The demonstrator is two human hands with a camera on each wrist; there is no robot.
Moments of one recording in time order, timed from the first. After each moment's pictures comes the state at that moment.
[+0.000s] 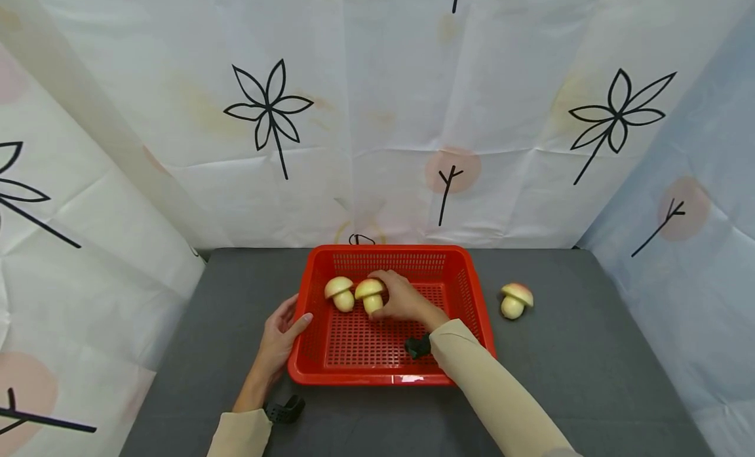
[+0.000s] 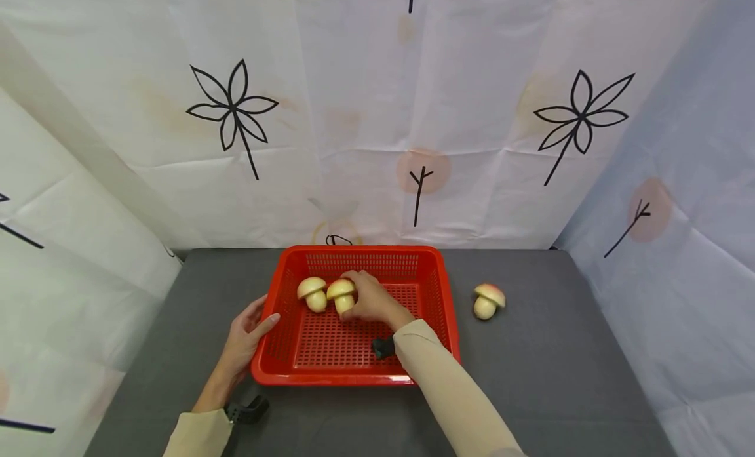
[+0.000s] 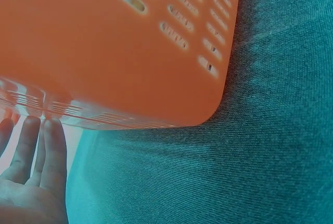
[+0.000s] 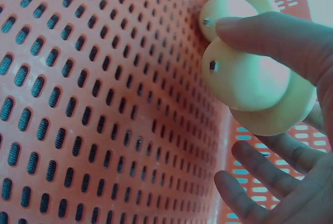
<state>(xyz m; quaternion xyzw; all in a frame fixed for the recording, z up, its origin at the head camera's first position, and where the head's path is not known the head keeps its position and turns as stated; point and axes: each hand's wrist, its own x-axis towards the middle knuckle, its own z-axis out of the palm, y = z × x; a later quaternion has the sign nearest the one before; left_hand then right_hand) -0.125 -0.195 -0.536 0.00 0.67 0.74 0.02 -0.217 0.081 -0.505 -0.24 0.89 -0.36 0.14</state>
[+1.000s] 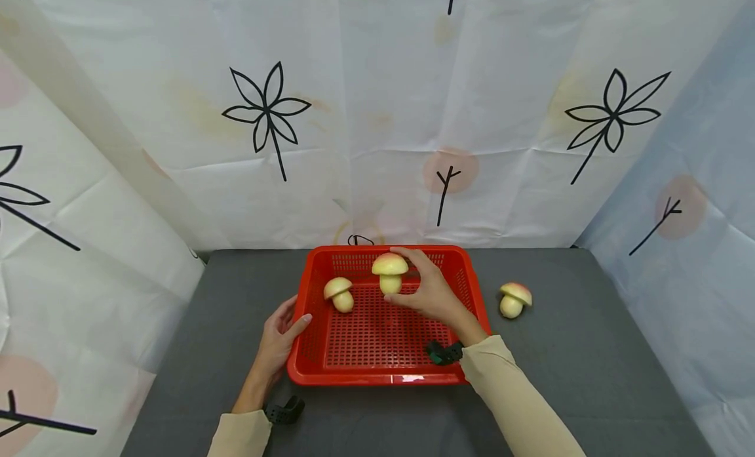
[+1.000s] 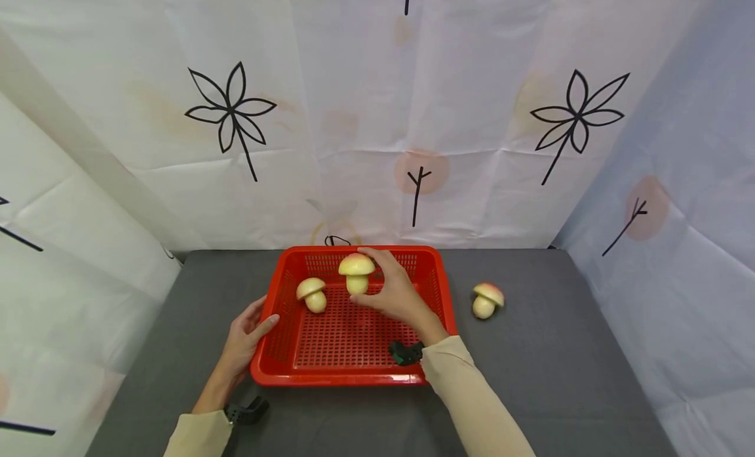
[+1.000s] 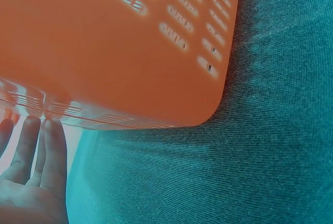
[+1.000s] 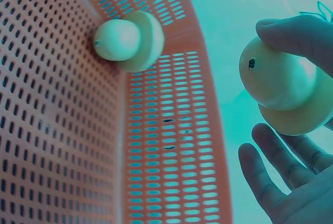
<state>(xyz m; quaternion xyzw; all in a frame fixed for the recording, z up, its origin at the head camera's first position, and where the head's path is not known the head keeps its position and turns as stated) -0.124 -0.194 -0.535 0.01 0.68 0.73 0.02 -0.187 0.124 -0.451 -0.24 0.83 -0.50 -0.01</state>
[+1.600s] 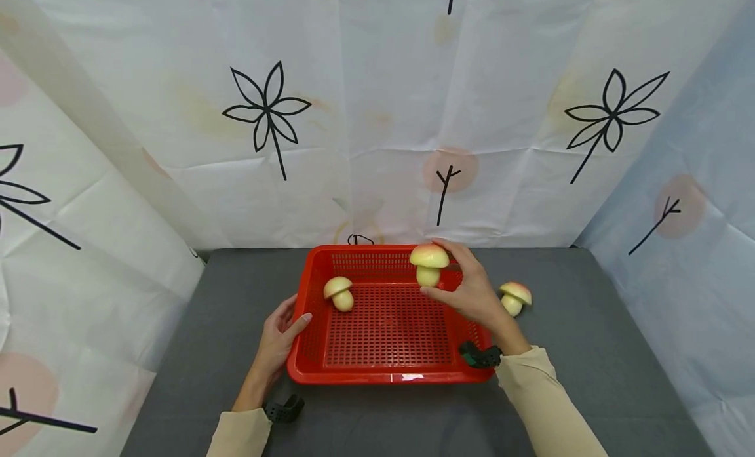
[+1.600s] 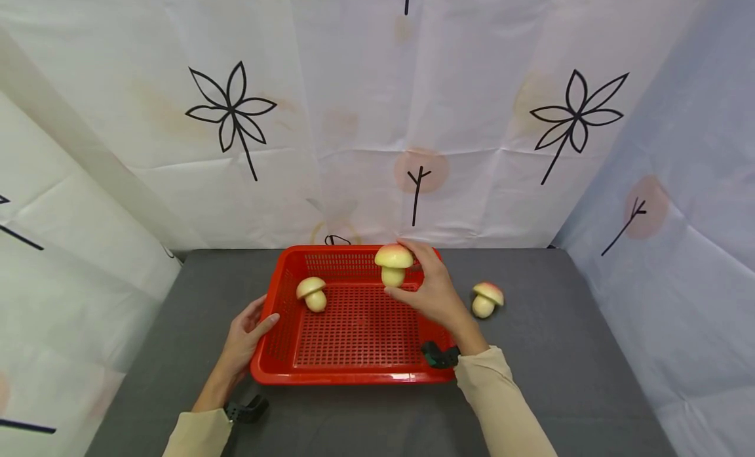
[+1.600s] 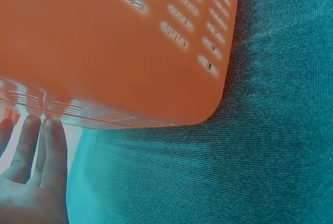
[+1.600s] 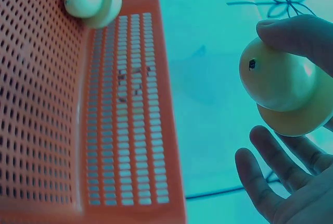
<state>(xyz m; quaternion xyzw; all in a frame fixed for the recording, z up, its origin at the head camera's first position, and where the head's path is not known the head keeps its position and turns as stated) -0.124 -0.195 -0.535 0.02 0.68 0.73 0.01 -0.172 0.179 -0.432 -0.24 0.84 -0.47 -0.11</state>
